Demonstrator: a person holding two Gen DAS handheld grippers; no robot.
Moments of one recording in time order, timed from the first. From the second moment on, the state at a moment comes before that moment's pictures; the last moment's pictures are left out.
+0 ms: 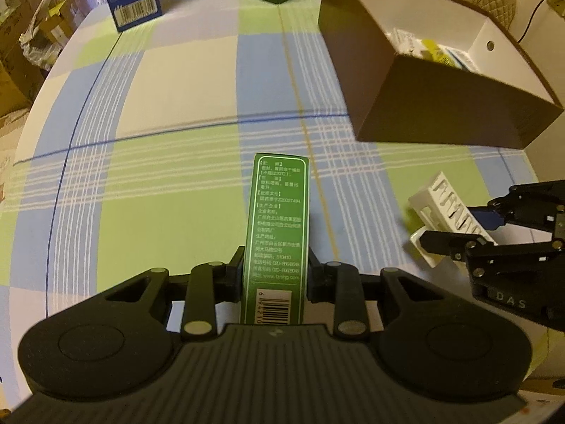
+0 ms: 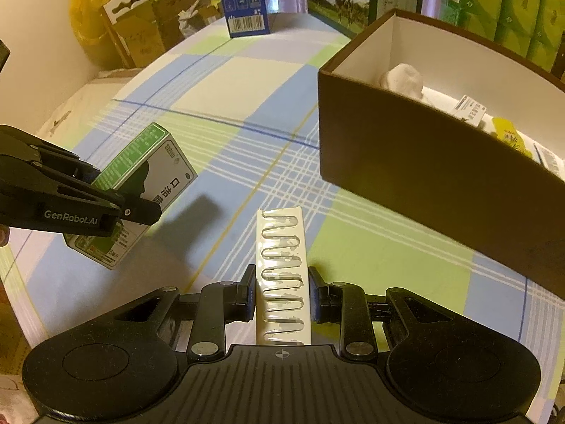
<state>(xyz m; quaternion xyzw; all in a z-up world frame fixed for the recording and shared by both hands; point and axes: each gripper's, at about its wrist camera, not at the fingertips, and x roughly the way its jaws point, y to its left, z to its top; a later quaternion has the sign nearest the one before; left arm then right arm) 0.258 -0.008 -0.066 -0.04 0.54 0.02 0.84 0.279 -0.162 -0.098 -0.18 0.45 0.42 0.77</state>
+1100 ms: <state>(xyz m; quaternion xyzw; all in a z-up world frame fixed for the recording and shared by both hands) 0.310 -0.073 0.005 0.00 0.46 -0.04 0.89 0.326 -0.217 -0.019 -0.09 0.38 0.40 0.83</state>
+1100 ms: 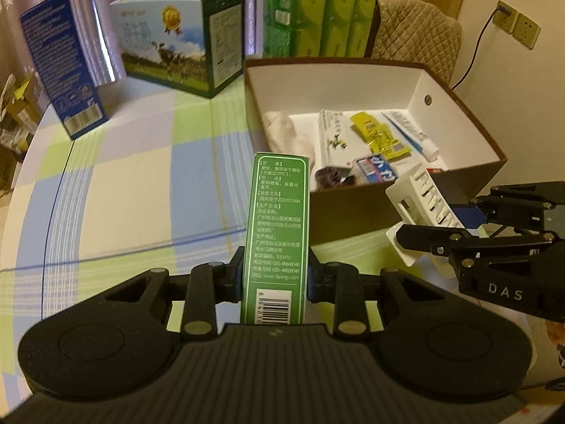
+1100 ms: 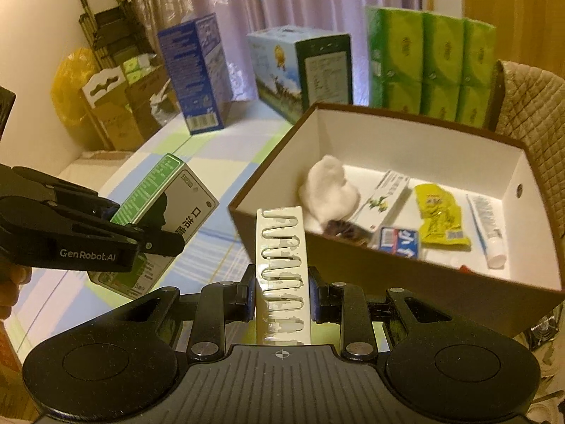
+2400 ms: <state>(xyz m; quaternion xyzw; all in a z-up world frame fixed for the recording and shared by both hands) 0.447 -0.152 0.009 0.02 0.44 -0.08 0.89 0.457 -0.260 0.007 -0.02 0.35 0.34 0.87</state>
